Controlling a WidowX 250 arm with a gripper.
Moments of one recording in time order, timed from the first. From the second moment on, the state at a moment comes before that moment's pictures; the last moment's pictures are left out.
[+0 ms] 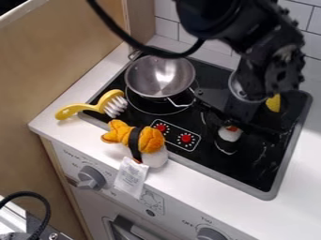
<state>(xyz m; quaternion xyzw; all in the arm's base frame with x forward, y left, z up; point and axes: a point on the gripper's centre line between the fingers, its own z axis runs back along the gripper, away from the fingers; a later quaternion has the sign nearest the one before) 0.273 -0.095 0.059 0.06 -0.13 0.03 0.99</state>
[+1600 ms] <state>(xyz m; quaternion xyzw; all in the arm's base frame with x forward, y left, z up) 0.314 0.028 0.131 0.09 -0.10 -0.06 0.99</state>
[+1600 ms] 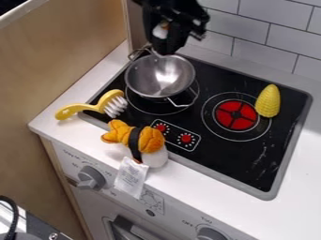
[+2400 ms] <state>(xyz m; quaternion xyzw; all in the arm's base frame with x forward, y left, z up) 0.324 0.050 0.073 0.08 -0.16 -0.07 0.98</state>
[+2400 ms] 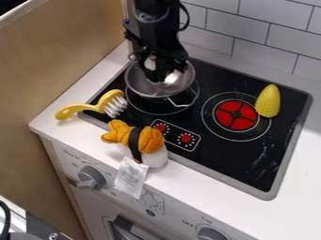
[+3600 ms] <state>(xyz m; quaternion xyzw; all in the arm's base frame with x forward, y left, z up) 0.314 0.037 0.102 0.09 -0.08 -0.05 0.99</state>
